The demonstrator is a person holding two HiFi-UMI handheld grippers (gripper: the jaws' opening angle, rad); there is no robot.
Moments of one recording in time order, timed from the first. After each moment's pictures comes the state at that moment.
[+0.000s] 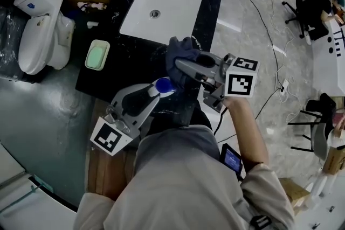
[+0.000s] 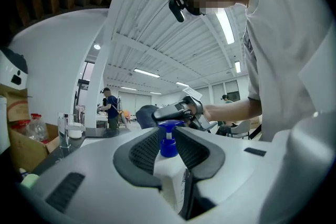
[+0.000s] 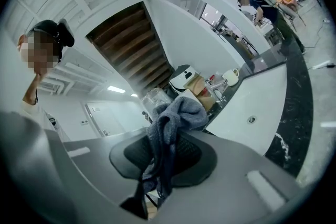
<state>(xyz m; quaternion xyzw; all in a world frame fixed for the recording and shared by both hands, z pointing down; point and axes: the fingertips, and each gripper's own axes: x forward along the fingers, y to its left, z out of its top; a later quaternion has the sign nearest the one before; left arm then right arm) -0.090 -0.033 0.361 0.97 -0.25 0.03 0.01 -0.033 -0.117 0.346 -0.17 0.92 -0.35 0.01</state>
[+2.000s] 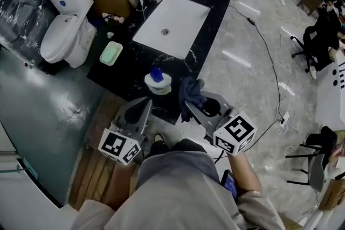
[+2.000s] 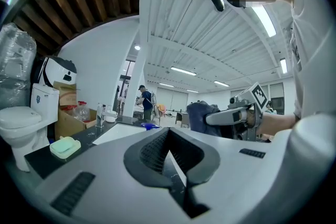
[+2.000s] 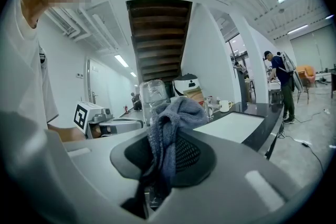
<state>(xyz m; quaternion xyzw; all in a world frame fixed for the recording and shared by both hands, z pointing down) -0.076 0.034 0.331 0.88 -0.47 0.00 0.10 0.028 0.028 0.316 -0.24 0.96 -0.11 -0.08</state>
